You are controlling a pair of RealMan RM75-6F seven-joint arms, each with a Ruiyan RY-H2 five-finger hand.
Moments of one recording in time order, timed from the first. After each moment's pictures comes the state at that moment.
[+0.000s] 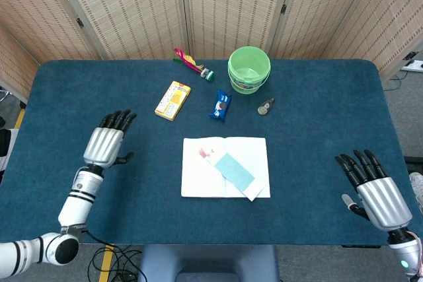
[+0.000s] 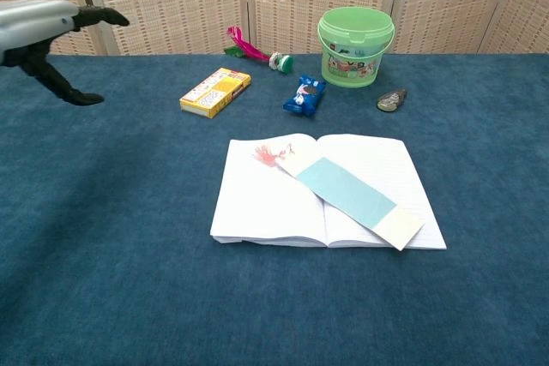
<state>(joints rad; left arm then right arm) -0.72 -1.31 -0.13 -1.72 0.98 1.22 0.48 0.12 -1.02 0.02 -1.65 -1.75 1.47 -0.14</state>
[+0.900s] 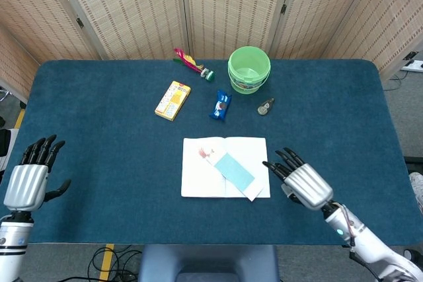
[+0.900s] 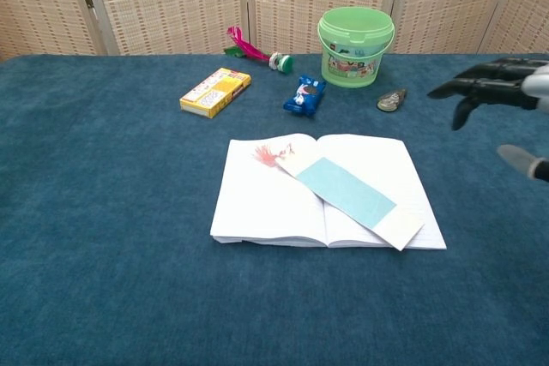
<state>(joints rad) -0.33 -1.10 0.02 -1.75 1.32 1.53 0.24 0.43 -1.19 0.06 -1.65 -1.75 1.08 -0.18</state>
